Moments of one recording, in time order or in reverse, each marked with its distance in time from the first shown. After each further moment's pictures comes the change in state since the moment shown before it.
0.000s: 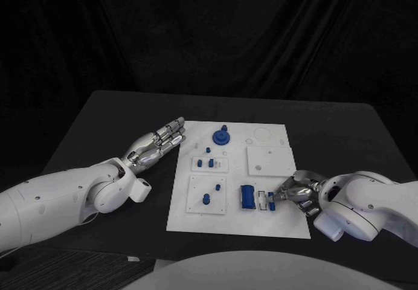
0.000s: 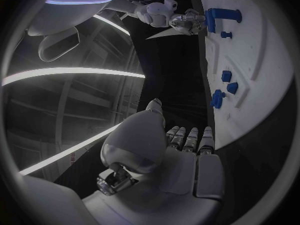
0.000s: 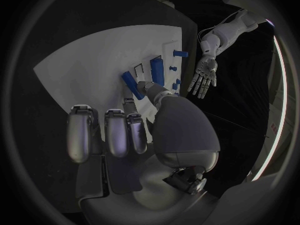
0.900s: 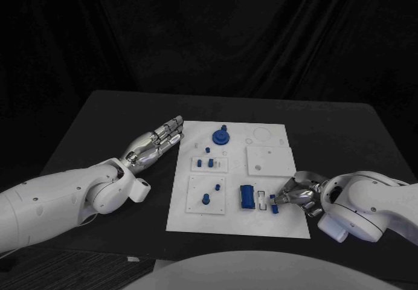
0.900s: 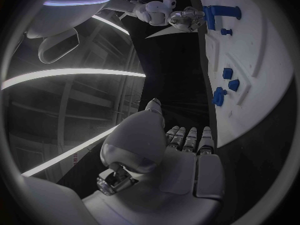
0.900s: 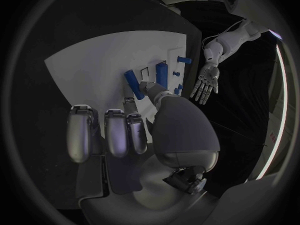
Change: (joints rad) left arm 0.000 -0.006 0.000 0.011 0.000 -0.028 0.014; left_hand -0.012 0.004 -0.012 0.012 -0.018 0.000 0.000 0.000 0.000 0.000 0.000 0.000 -0.001 0.002 -0.019 0.000 -0.001 0.000 -0.001 -0.023 0.000 0.000; right arm 0.000 -0.016 0.001 0.007 -0.064 0.053 -0.023; right_hand 0.012 -0.012 -0.022 0.017 -0.009 0.011 -0.004 0.001 -0.003 0.000 0.000 0.000 0.000 0.000 -0.001 -0.001 0.002 0.000 0.000 0.000 0.000 0.000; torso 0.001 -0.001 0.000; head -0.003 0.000
